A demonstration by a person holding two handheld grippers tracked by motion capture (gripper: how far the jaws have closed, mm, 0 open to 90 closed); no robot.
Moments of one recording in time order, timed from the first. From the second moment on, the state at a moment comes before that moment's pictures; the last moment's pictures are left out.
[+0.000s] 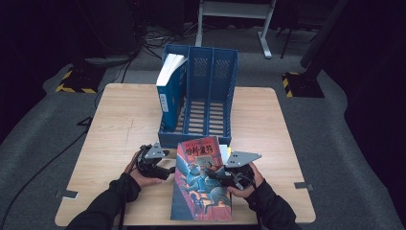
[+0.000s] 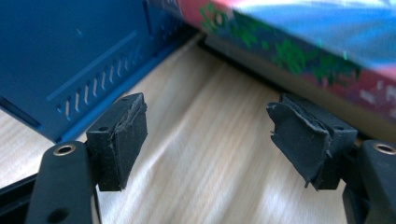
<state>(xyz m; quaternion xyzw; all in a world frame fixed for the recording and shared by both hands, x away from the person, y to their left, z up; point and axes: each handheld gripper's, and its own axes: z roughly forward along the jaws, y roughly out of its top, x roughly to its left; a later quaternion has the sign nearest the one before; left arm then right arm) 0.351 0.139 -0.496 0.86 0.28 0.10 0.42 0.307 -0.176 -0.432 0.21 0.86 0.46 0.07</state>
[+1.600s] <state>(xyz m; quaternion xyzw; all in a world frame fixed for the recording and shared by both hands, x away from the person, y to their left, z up) 0.353 0.141 -0.428 0.80 0.22 0.10 0.54 0.276 -0.196 -0.395 0.13 0.80 0.57 0.13</state>
